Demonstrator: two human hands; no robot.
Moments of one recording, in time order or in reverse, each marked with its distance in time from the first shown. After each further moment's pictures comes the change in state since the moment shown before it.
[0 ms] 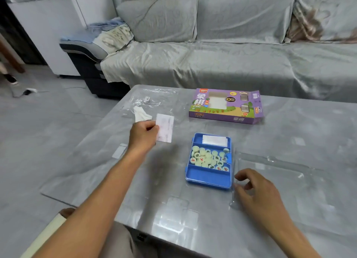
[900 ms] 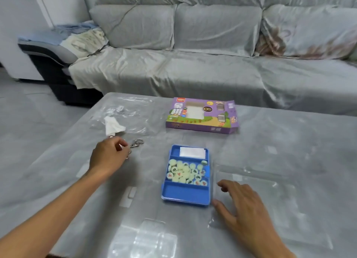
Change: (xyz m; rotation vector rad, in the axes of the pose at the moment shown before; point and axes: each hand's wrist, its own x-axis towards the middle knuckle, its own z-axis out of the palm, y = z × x) left_hand 0.028 -0.026 -0.003 0.415 0.020 0.108; right_hand -0.002 0.013 -0.011 -0.294 0.023 -0.196
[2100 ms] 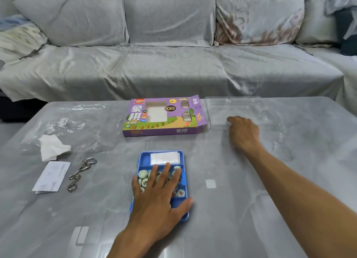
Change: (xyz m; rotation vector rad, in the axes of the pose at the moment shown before) left_hand -0.100 0.104 0.120 0.445 -0.564 0.542; right_hand 0.202 0.186 -0.010 -0.396 0.164 0.389
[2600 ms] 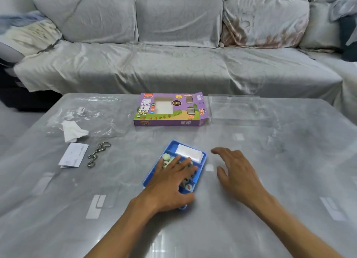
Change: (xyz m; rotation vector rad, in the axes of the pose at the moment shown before) left_hand -0.017 0.009 -0.014 -0.139 -0.128 0.280; right_hand -0.182 -0.033 -0.070 0.368 -0.120 -0.297
